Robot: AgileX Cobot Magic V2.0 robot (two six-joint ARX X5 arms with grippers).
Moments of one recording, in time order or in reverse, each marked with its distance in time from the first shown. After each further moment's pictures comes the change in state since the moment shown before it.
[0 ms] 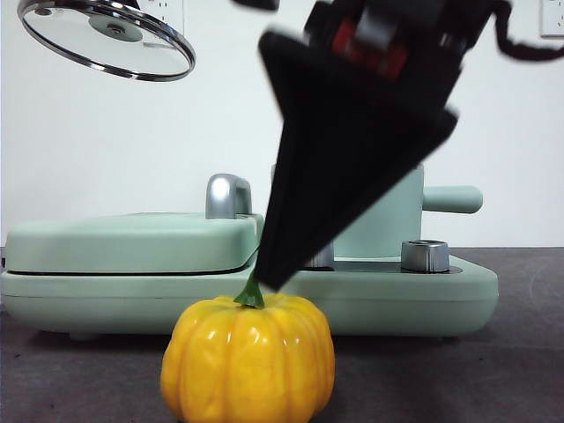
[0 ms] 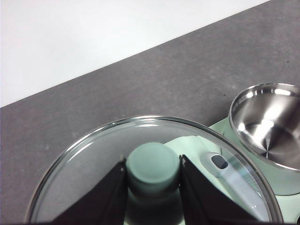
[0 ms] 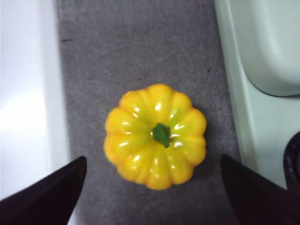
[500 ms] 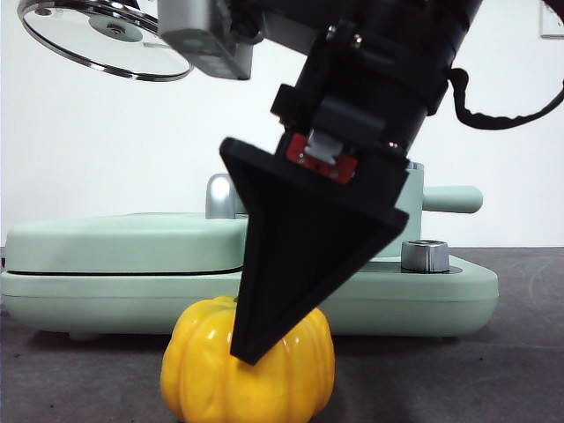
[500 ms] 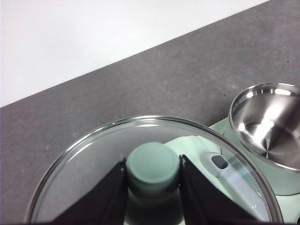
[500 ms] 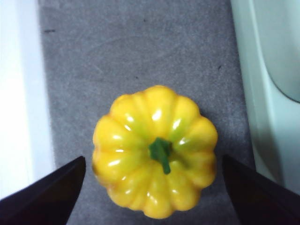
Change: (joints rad) left arm 0.000 0.000 0.000 0.000 0.000 0.000; right arm 0.002 0.103 0.000 0.059 0.000 -0.003
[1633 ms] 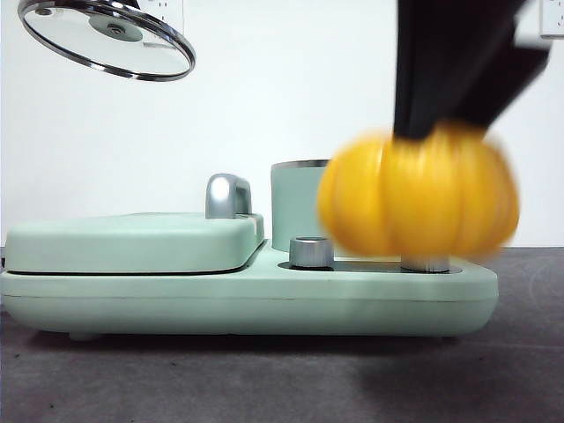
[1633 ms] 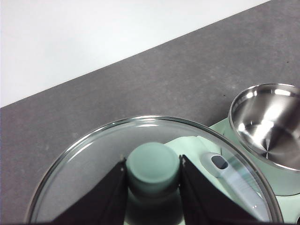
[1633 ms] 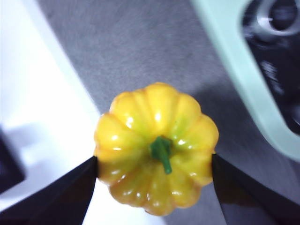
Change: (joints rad) left arm 0.000 0.000 0.000 0.001 0.000 0.000; right arm -0.076 -0.243 0.212 -0.581 0.026 0.356
